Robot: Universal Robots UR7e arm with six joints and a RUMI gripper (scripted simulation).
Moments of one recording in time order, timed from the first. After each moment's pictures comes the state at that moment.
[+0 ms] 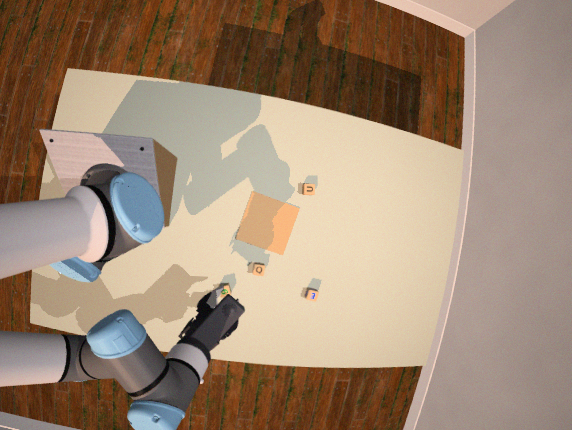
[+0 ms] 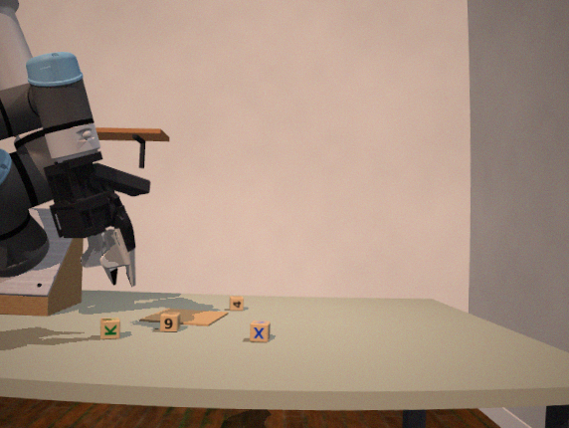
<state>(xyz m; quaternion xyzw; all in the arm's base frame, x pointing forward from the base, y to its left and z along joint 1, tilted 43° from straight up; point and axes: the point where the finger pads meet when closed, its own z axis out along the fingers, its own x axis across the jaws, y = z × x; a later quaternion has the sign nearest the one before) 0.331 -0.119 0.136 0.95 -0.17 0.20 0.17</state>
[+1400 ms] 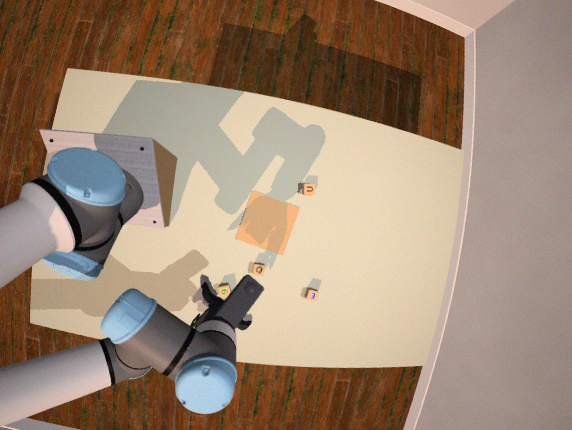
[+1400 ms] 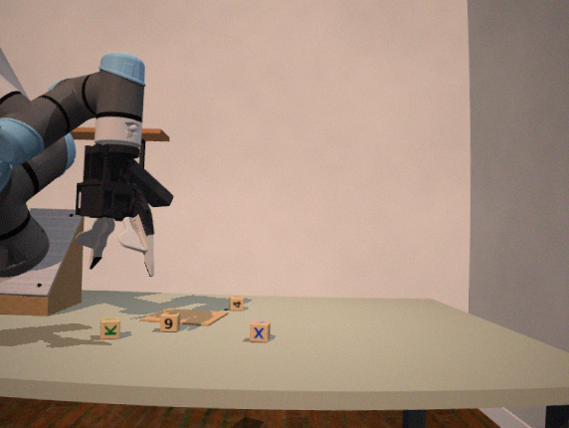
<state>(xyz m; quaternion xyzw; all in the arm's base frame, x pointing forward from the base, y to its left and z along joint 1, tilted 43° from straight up) 0.327 -0.117 0.140 0.91 -0.21 0.15 0.34</state>
